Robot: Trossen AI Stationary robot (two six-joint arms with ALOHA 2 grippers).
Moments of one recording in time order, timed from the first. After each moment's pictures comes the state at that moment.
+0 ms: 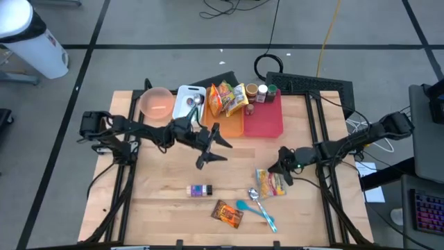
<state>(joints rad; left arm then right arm) 0.09 1.58 0.75 0.89 0.48 -0.05 0.25 0.91 0.12 0.30 0.02 0.60</state>
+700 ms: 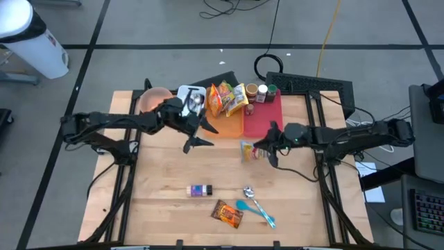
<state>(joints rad) 0.31 1.34 0.75 0.39 0.68 0.12 -0.04 1.01 0.50 0.11 -0.01 0.13</state>
